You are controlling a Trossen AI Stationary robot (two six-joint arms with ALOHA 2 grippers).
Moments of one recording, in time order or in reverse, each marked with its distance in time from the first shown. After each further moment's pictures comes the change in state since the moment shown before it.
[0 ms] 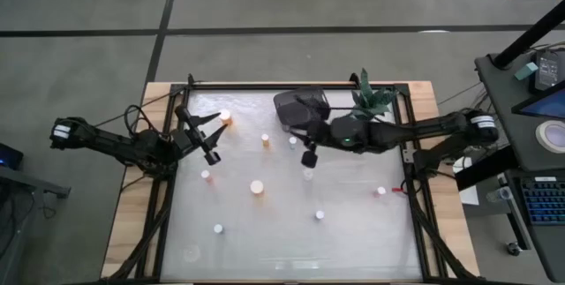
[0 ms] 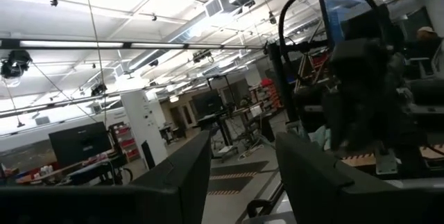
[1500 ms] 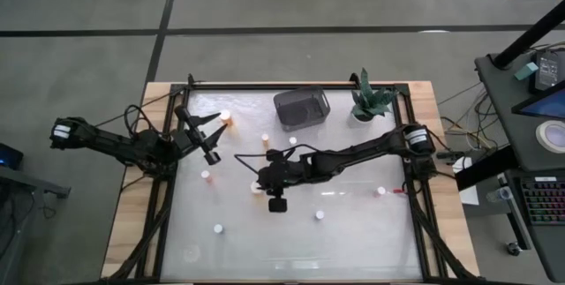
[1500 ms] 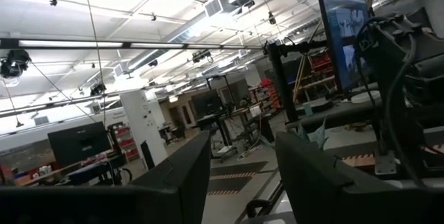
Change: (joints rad) left arm 0.000 0.001 -0.001 0.001 0.001 -0.002; right arm 0.150 0.559 0.470 -0.254 -0.238 0.111
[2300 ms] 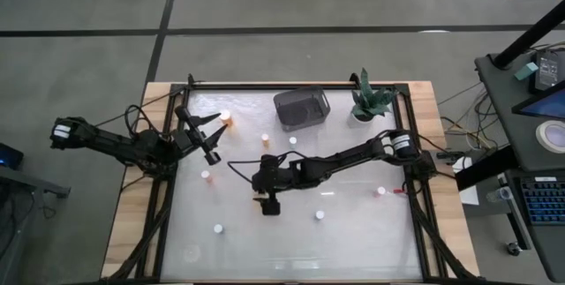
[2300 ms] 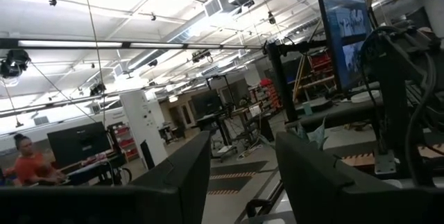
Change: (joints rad) left arm 0.000 0.003 0.000 0.001 0.000 0.000; right arm -0.001 0.138 0.081 -0.009 0.037 -0.001
